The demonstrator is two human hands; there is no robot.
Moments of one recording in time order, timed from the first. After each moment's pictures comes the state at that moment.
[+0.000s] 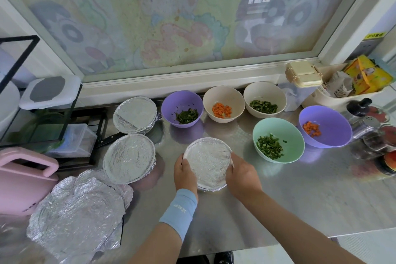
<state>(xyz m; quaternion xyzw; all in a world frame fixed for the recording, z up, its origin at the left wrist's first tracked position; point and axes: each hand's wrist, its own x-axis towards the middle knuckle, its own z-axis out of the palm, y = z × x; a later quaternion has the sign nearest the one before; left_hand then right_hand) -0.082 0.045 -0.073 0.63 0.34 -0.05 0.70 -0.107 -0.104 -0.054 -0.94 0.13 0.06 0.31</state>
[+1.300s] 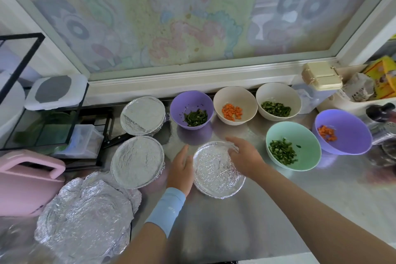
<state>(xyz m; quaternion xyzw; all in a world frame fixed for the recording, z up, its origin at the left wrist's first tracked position) -0.053 0.102 -0.063 0.83 0.13 -0.12 0.53 -0.032 -0.105 -0.039 -0.89 0.11 0.15 0.41</state>
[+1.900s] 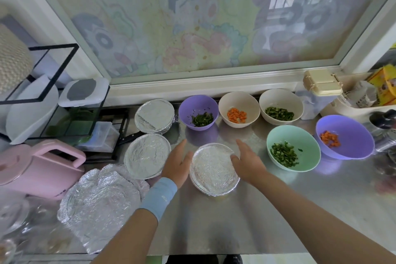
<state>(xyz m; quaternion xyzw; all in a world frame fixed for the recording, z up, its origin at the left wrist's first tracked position) -0.068 0.120 -0.012 0.88 0.05 -0.10 0.47 -0.064 -0.107 -0.022 -0.91 0.08 0.19 0.36</state>
